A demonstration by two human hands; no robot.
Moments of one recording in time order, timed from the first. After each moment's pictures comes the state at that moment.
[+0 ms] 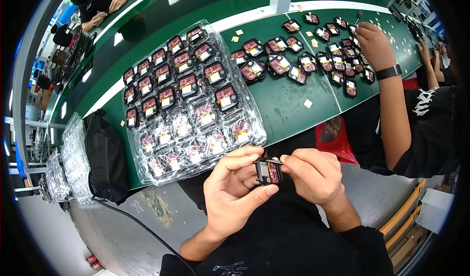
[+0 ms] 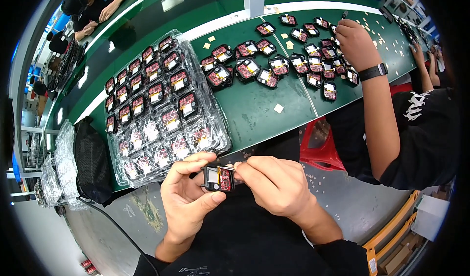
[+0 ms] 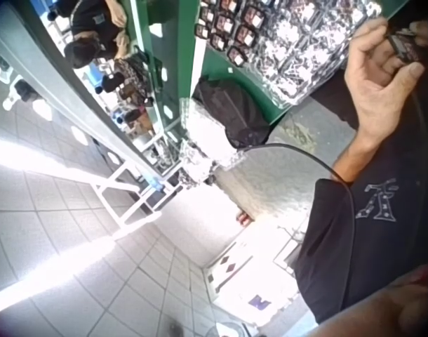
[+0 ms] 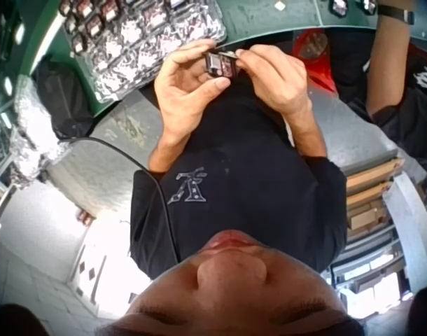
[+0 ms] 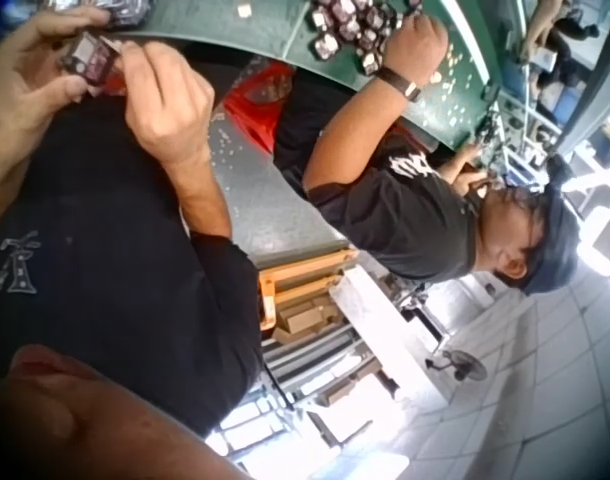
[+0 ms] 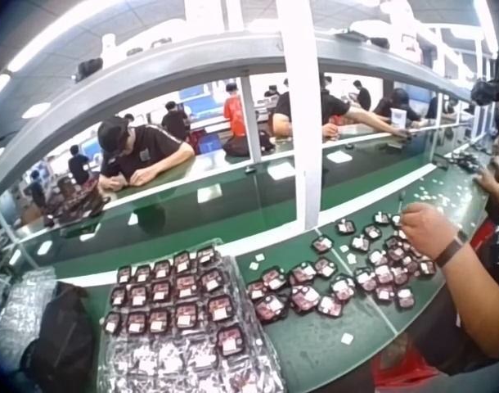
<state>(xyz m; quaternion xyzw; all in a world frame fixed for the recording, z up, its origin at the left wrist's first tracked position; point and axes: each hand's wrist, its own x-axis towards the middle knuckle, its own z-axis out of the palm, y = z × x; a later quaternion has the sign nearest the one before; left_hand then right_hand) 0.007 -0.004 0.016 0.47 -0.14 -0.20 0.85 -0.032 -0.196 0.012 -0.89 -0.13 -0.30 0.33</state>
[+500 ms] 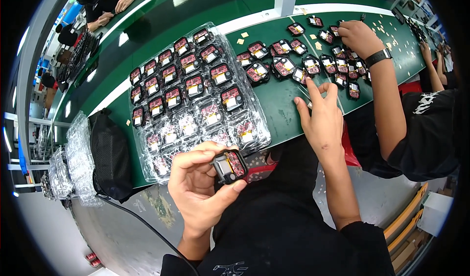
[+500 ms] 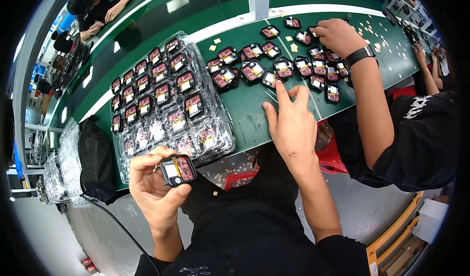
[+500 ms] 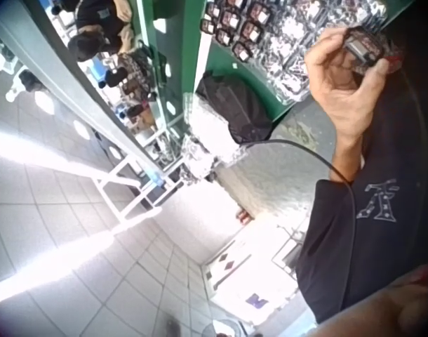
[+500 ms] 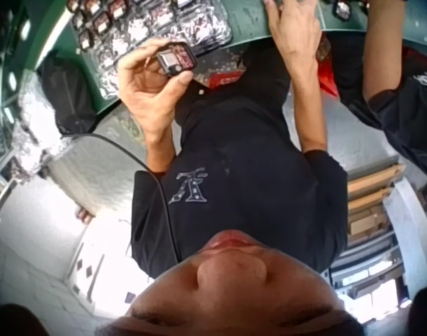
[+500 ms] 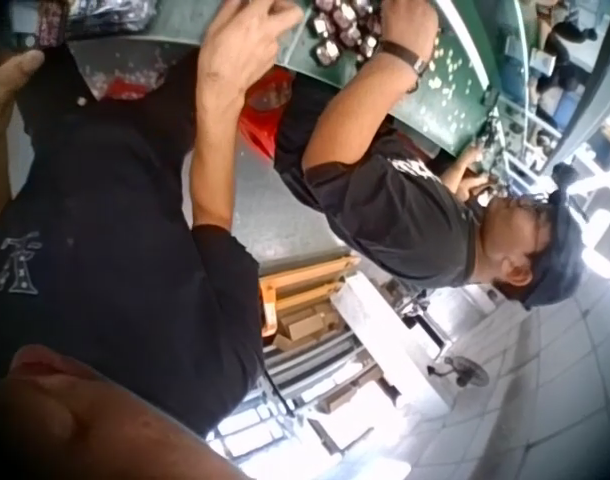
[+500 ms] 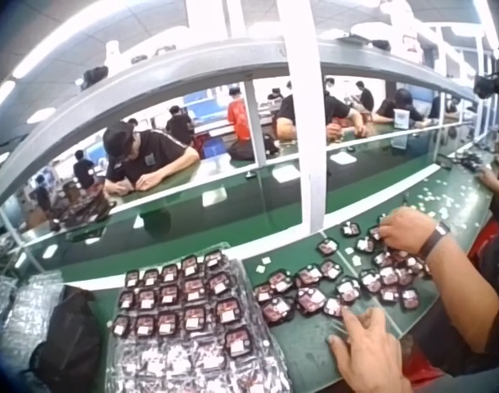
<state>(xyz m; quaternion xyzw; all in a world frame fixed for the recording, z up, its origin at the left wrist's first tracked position) 0.035 0.027 0.028 0.58 -0.22 -0.04 0.78 0.030 -0.230 -0.022 -0.94 0.22 -0.16 0.19</state>
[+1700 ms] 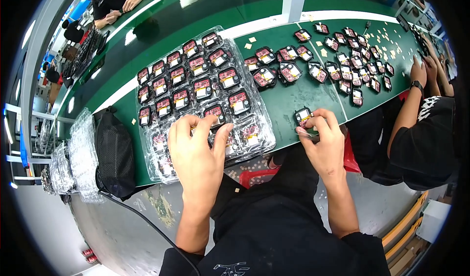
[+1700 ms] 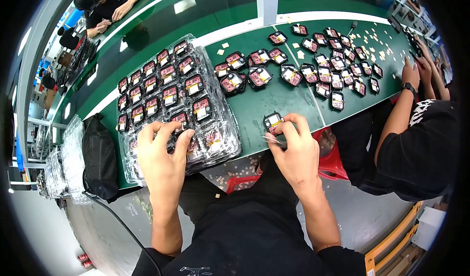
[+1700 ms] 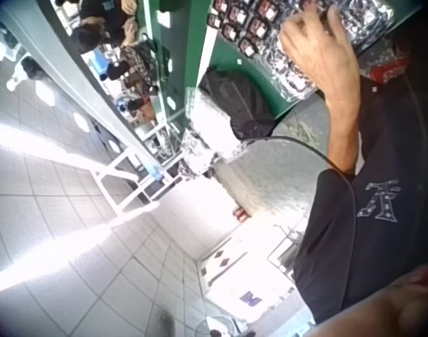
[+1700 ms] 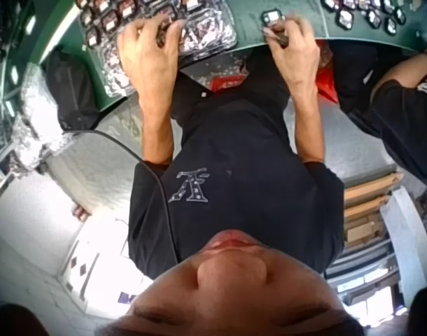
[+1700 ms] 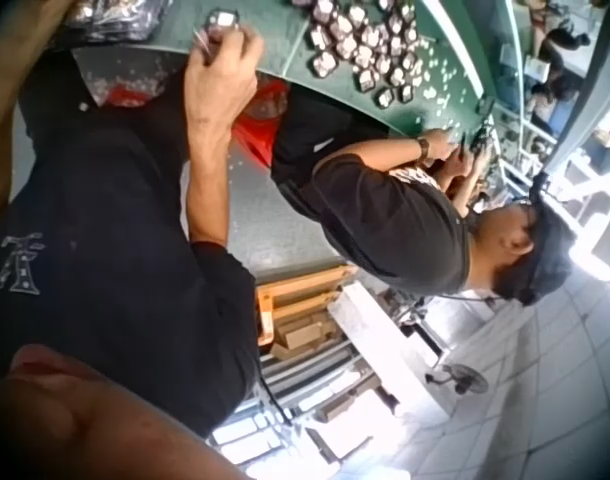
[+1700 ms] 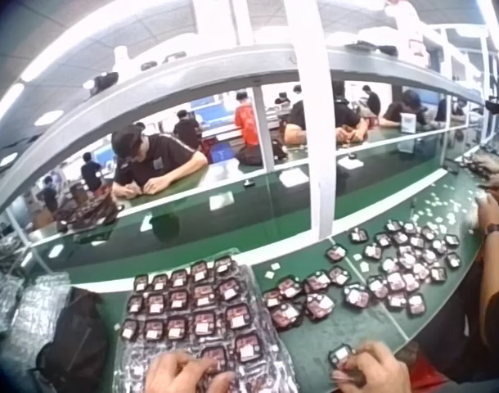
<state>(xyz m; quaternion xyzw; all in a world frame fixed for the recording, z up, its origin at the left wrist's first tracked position) 0.081 0.013 0.028 0.94 -0.19 0.18 0.23 -0.005 -0.223 -0.033 -0.92 0.13 -0.21 0.30</state>
